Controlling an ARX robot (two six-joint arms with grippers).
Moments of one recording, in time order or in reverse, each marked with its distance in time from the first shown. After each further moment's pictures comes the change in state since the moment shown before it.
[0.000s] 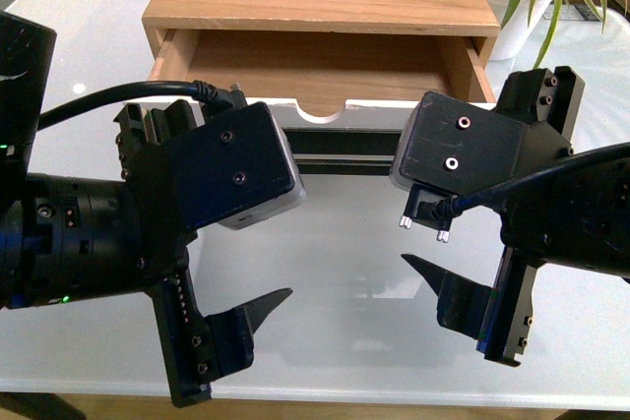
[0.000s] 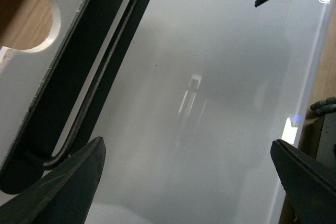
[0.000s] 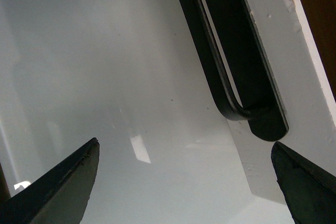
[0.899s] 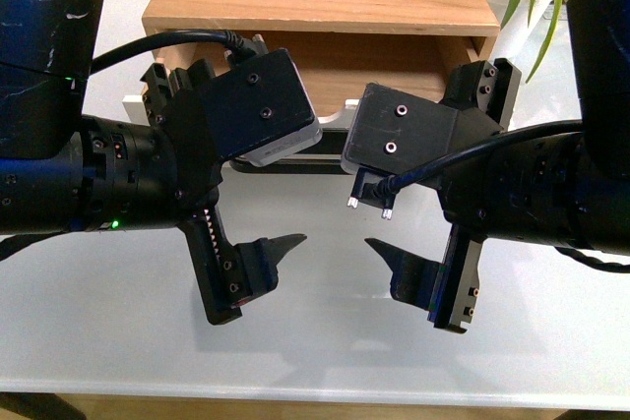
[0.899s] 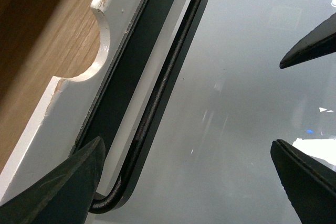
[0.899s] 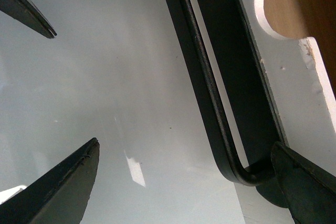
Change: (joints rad) left arm 0.023 0.082 0.140 -0.032 0.005 0.008; right arm 0.040 0.114 0.106 0.006 -0.003 0.001
